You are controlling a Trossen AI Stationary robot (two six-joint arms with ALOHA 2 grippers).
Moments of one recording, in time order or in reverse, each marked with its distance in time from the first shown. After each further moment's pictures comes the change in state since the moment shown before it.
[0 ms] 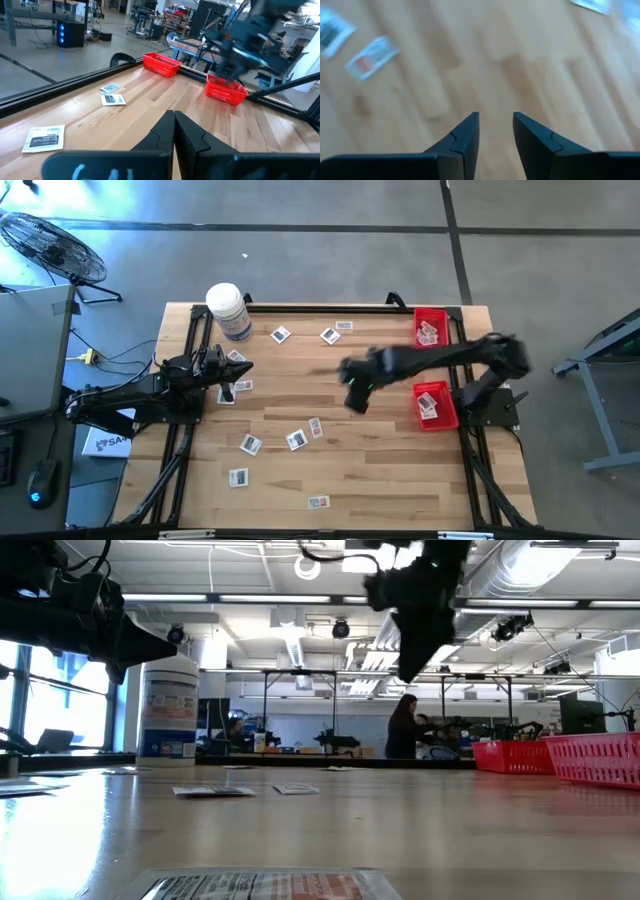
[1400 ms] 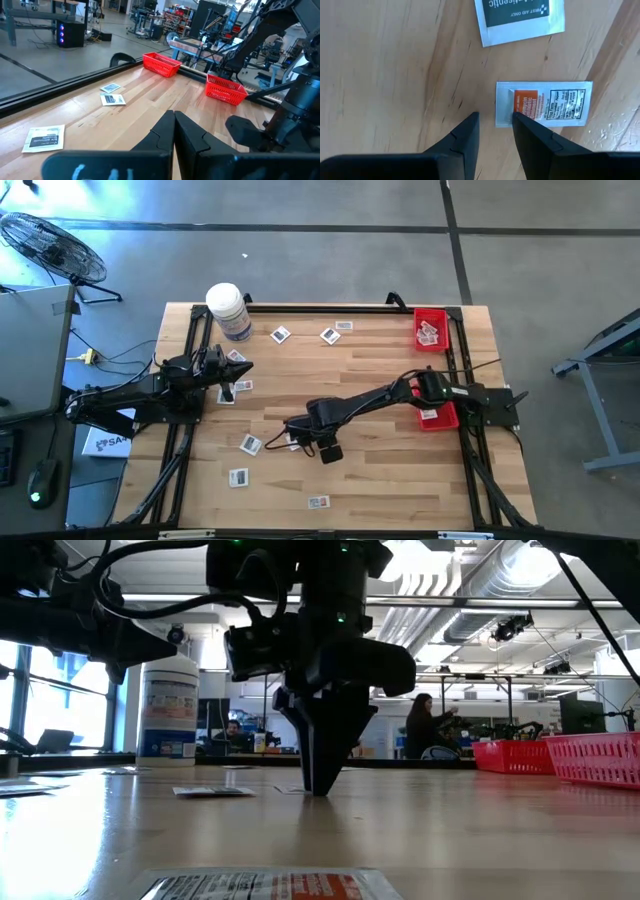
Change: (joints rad) left arm 0.000 0.000 0.000 0.000 0.000 0.000; right arm 0.189 0.700 0.585 -0.073 -0.199 -0.499
